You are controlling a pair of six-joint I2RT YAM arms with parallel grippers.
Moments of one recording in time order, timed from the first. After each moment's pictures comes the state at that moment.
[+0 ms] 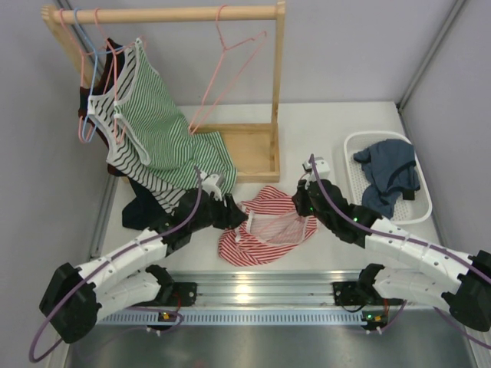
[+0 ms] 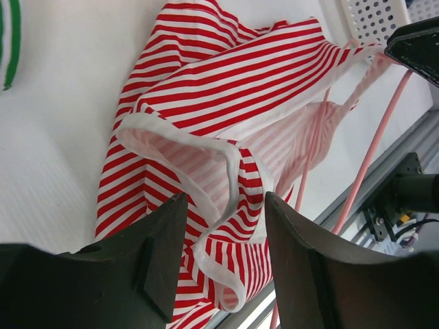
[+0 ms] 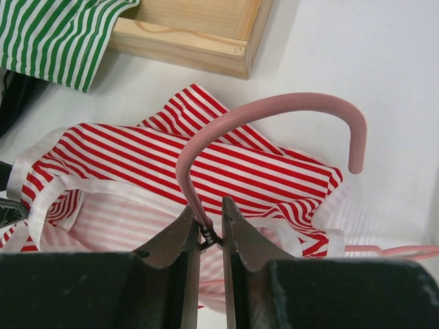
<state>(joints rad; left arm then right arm) -0.70 0.97 0.50 -0.03 0.13 -0.60 0.86 1.01 0.70 -0.24 0.37 0.44</state>
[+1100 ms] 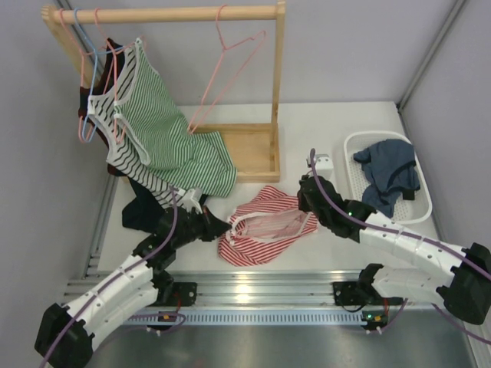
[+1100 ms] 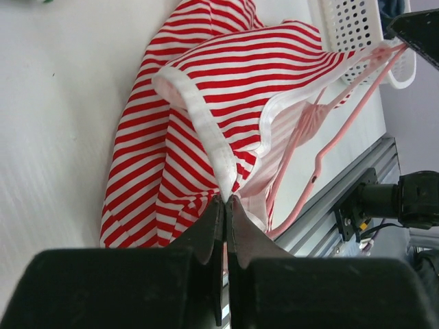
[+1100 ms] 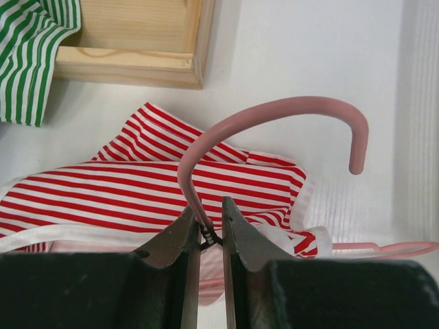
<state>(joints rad) -0.58 0.66 0.26 0.01 0.24 -0.77 0.86 1.08 0.76 -0.31 0.52 0.53</state>
